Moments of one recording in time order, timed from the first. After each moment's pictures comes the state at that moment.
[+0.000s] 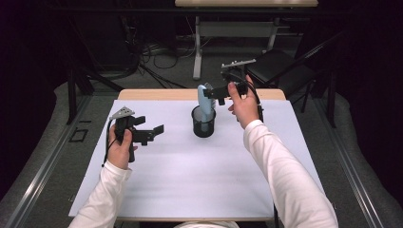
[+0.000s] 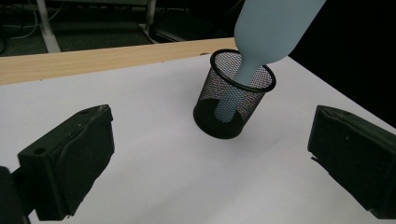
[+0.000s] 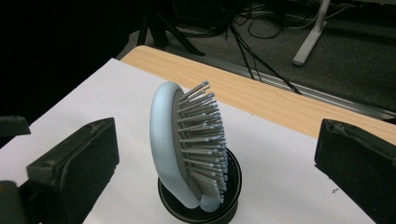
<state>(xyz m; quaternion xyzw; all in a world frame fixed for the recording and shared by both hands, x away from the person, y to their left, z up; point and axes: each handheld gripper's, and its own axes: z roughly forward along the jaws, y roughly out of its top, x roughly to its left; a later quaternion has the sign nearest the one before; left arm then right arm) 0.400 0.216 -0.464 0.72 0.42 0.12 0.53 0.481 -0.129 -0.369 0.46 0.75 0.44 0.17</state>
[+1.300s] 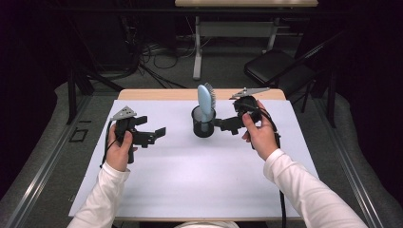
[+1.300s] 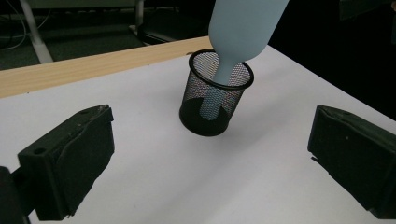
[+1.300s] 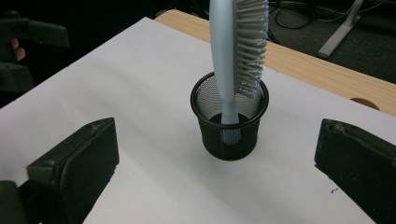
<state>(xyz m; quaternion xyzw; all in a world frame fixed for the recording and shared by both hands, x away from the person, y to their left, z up) 0.387 0.208 -0.449 0.74 0.39 0.13 0.53 0.404 -0.157 -0.398 0.41 0.79 0.44 0.15</state>
